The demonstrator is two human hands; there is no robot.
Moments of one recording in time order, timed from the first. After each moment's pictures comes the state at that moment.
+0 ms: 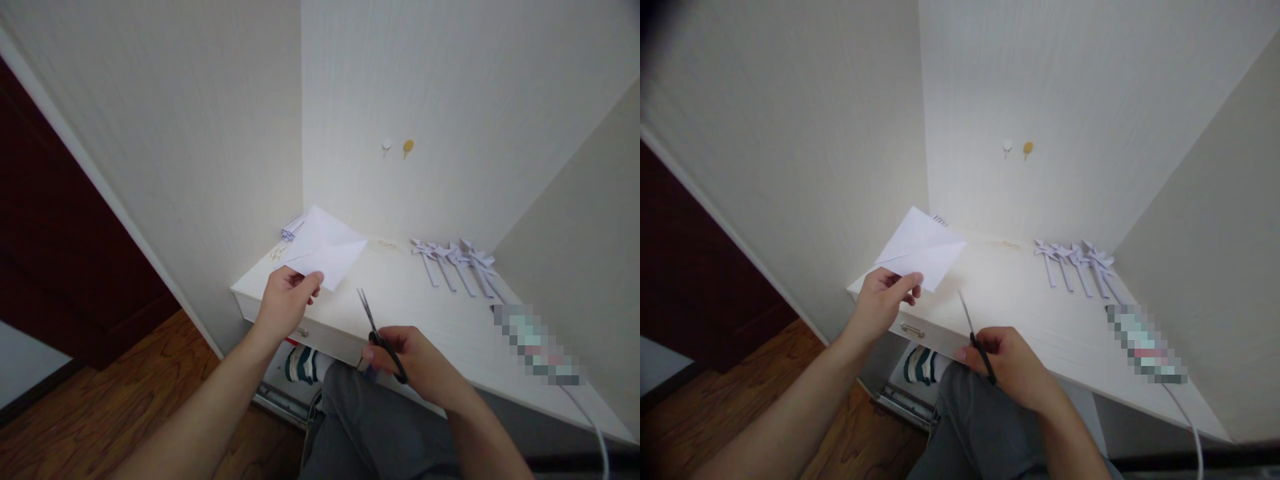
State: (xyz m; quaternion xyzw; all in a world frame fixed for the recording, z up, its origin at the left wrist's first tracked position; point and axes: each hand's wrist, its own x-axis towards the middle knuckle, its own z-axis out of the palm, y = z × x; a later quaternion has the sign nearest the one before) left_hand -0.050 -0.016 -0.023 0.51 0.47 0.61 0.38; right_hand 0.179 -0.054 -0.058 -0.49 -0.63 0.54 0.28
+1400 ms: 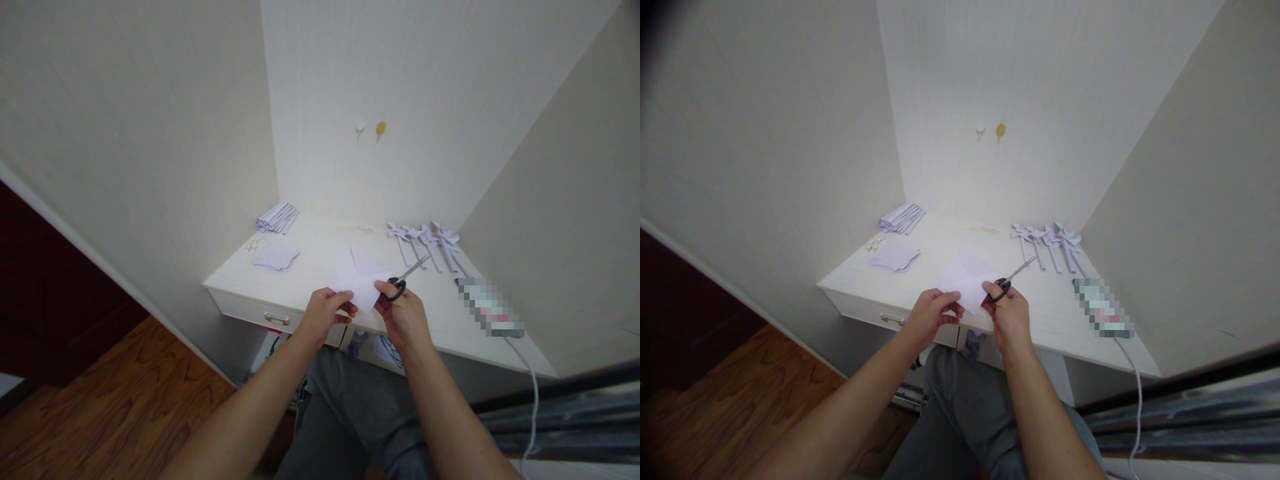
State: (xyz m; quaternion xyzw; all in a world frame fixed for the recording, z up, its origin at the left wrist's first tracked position) left_hand 0.043 -0.004 -0.110 0.39 0.39 0.49 0.67; right_hand 0.194 -0.014 -0.093 -0.47 -0.29 0.49 0.67
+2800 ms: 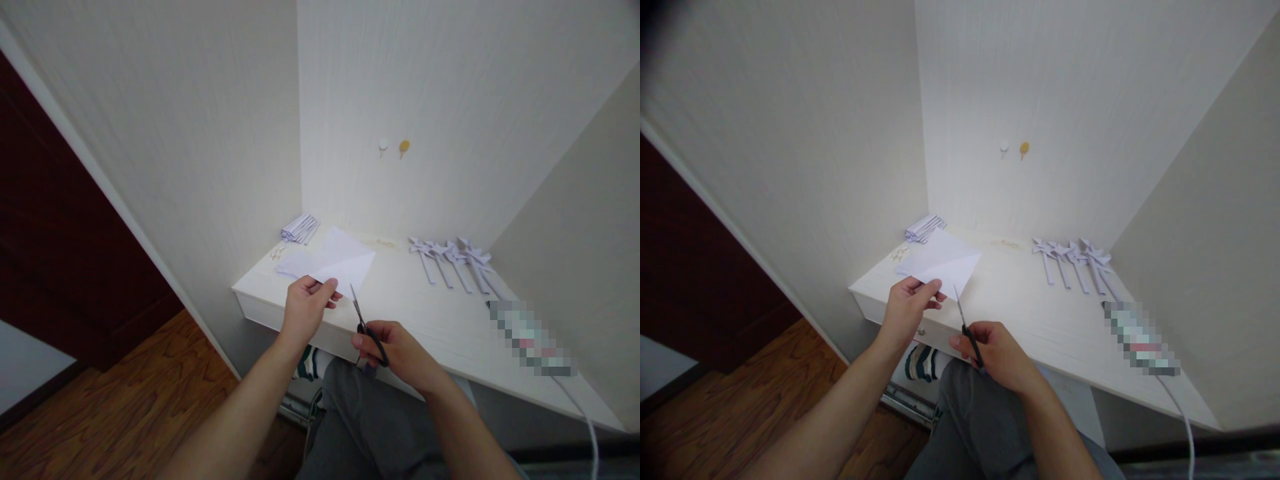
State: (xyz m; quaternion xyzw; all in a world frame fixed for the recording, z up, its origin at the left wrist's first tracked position) left_hand -0.016 -0.012 -0.057 0.41 0.44 0.64 0.47; right_hand 0.171 -0.044 -0.080 -0.44 -0.63 0.57 0.29
